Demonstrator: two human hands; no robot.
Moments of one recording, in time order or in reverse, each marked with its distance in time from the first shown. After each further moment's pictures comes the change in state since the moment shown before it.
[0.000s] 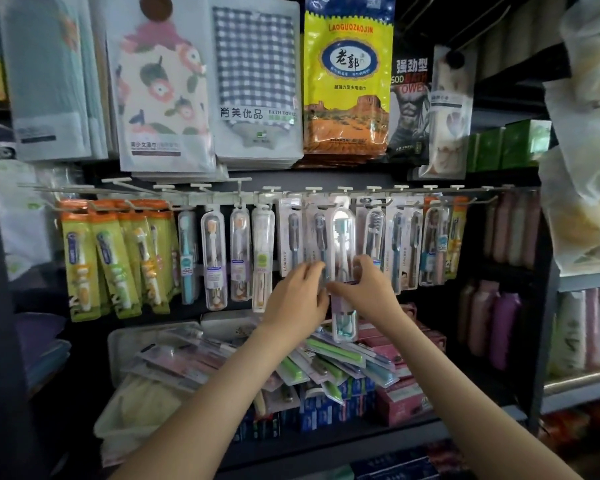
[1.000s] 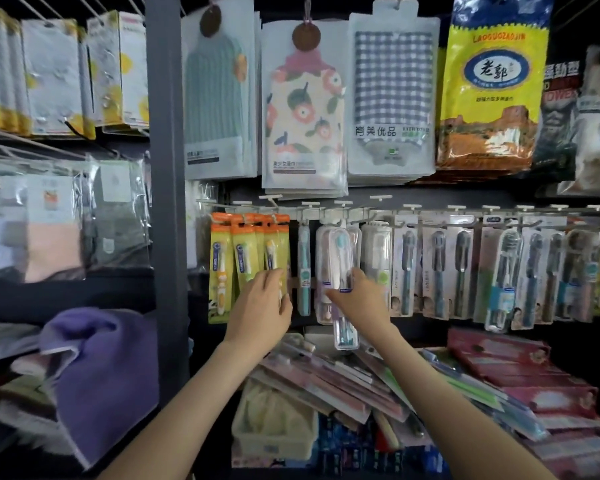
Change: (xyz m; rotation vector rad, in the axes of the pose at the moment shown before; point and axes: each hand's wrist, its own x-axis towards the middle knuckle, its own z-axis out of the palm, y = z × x) left_hand -0.070 -0.188 -0.126 0.164 0.136 -0.270; right_hand 0.028 -0.100 0.188 -0.049 -0.059 -0.097
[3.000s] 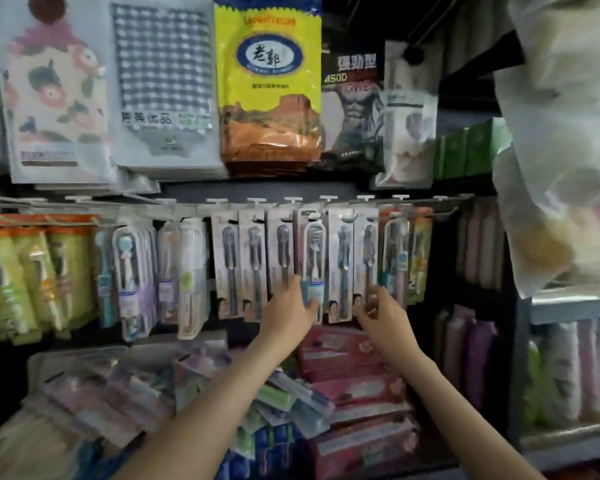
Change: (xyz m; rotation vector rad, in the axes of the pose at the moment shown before) left_hand 0.050 0.327 0.215 -0.096 -0.239 -0.081; right_hand -0.009 0.270 -0.269 -0.042 0.072 0.100
